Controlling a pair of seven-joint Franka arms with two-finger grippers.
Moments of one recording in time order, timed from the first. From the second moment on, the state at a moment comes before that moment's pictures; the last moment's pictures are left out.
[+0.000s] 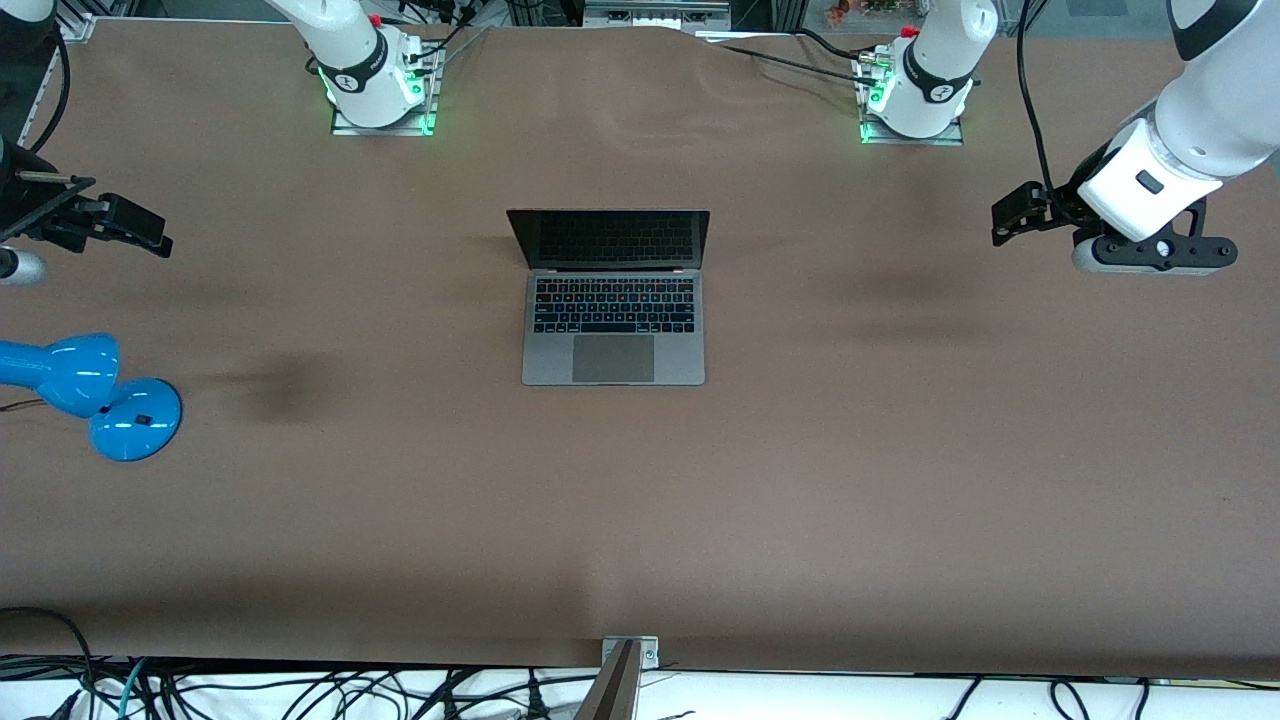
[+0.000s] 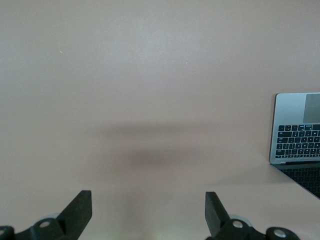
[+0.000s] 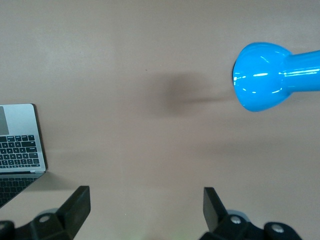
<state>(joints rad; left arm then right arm) -0.02 -0.04 -0.10 -1.74 -0.05 1.59 -0.12 0.11 0.04 -0.14 -1.60 -0.01 1.56 0.01</state>
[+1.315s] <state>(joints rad) -0.03 -0.04 -0.29 -1.76 -0.12 1.60 -0.34 0.11 0.04 -0.14 -1.60 -0.01 1.52 -0.01</state>
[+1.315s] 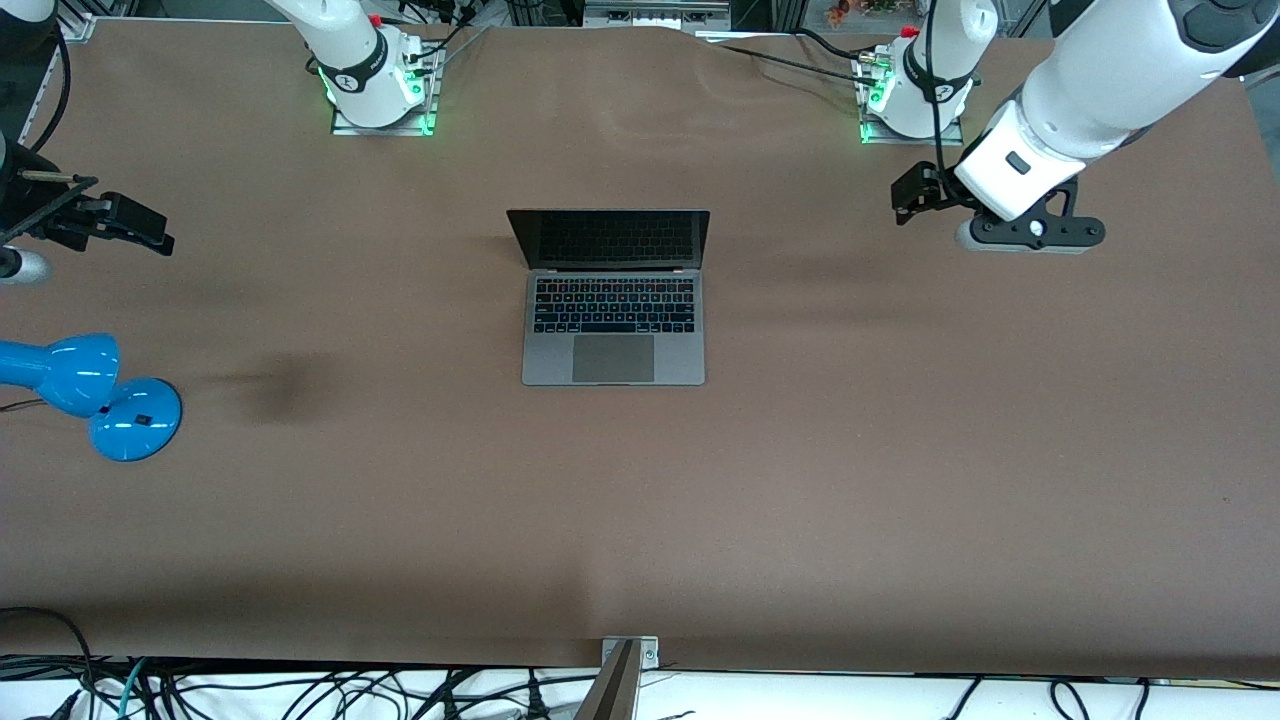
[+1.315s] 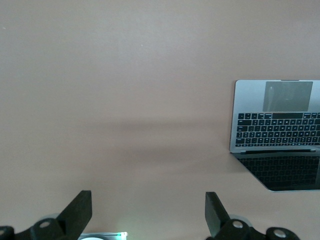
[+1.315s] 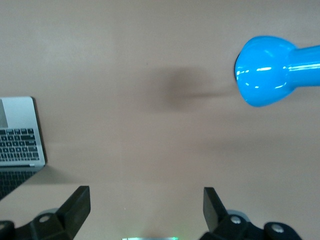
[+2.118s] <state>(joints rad) -0.04 0.06 -0.58 -1.76 -0.12 1.66 -0.69 0.17 0.07 0.14 -1.65 0.00 1.31 0.25</state>
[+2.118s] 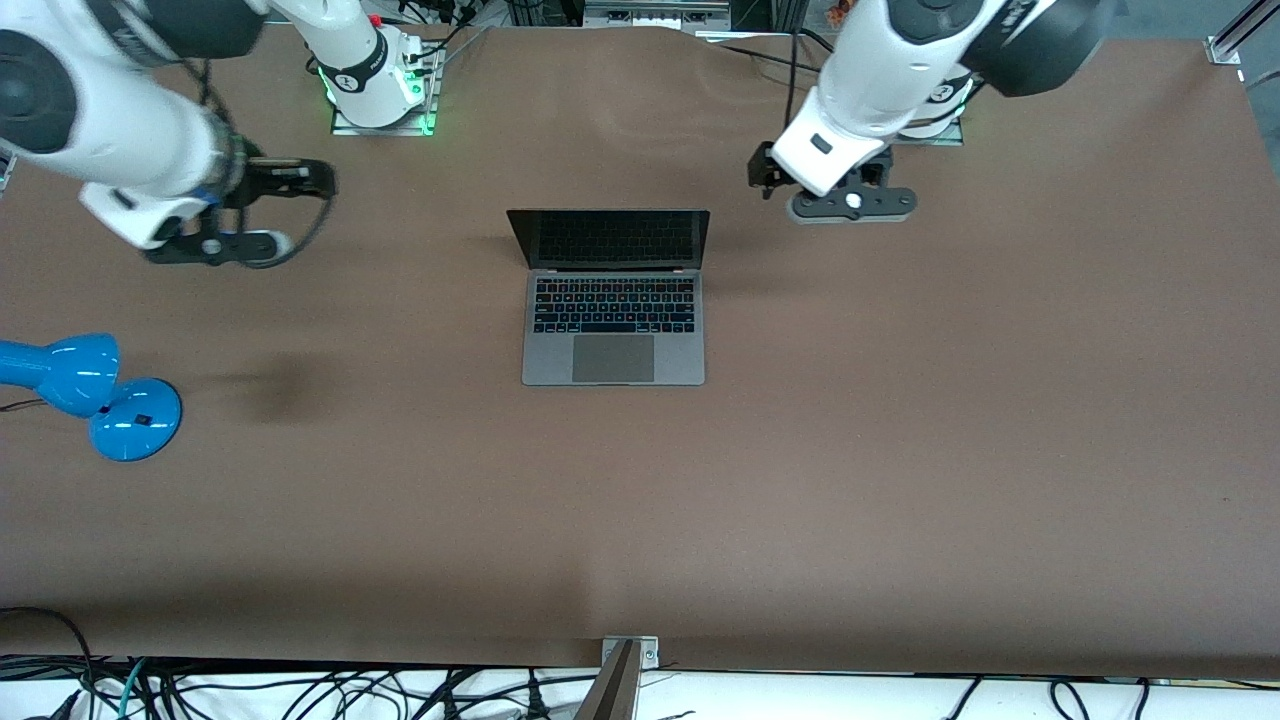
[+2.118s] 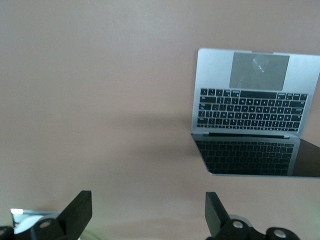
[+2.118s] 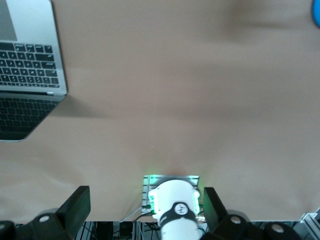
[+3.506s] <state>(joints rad) -0.16 0.34 -0.64 -1.76 -0.39 1.66 -0.91 0.18 -0.02 0.61 -2.15 0.12 1.89 0.71</state>
